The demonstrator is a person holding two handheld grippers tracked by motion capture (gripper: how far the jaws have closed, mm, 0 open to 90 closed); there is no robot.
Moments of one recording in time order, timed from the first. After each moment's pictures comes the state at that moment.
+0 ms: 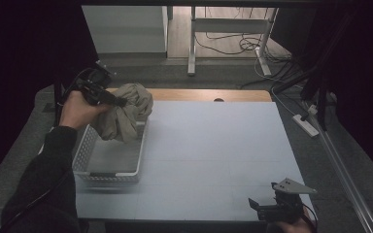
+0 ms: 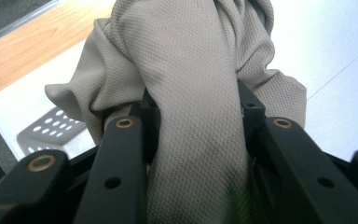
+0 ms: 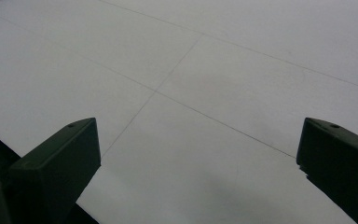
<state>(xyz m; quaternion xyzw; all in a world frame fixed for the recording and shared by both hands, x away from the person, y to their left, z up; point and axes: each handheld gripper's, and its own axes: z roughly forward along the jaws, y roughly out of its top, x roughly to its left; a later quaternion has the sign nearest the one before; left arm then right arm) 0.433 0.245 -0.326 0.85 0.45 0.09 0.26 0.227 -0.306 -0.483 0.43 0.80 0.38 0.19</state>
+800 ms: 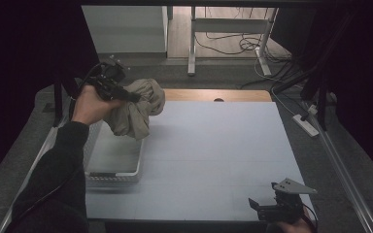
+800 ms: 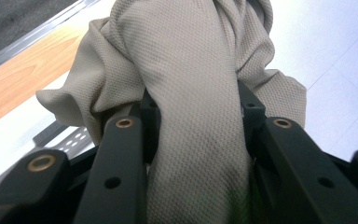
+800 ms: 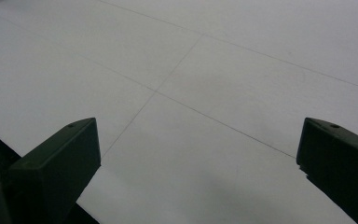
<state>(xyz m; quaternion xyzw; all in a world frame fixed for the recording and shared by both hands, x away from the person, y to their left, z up) 0.438 0.208 -0.311 0.86 0.41 0.09 0.28 0.227 -0.307 -0.483 0.43 0.80 0.38 0.19</state>
